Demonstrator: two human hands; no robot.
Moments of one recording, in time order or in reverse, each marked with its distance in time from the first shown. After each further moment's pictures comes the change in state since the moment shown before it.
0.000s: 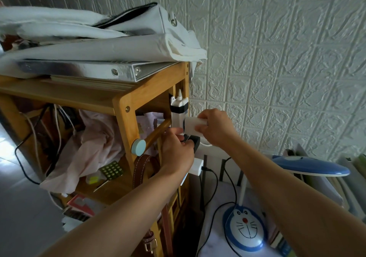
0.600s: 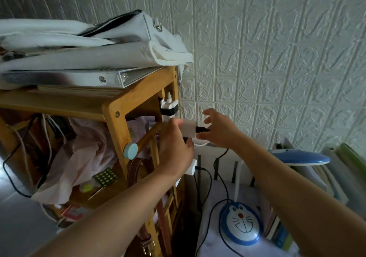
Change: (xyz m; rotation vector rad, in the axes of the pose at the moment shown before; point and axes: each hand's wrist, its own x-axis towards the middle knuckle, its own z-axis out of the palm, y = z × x) left_hand 0.000 0.006 0.005 0.312 -0.023 0.371; right_hand -0.012 0.027 -0.019 0.070 -0.092 0.027
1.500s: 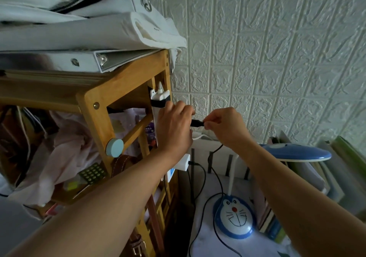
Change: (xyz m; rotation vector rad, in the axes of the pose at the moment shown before) left_hand 0.035 -0.005 0.024 0.639 0.033 0.406; right_hand -0.005 0.025 0.003 0.152 0.233 0.076
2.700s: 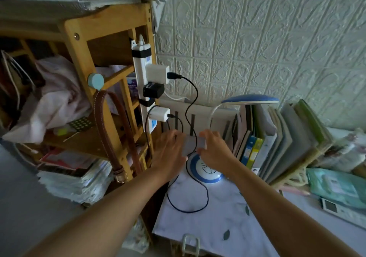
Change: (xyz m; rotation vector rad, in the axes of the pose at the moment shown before) left_hand -0.166 0.061 0.027 -0.215 -0.468 -0.072; right_hand -0.148 0.087 0.010 -0.213 -0.363 0.167
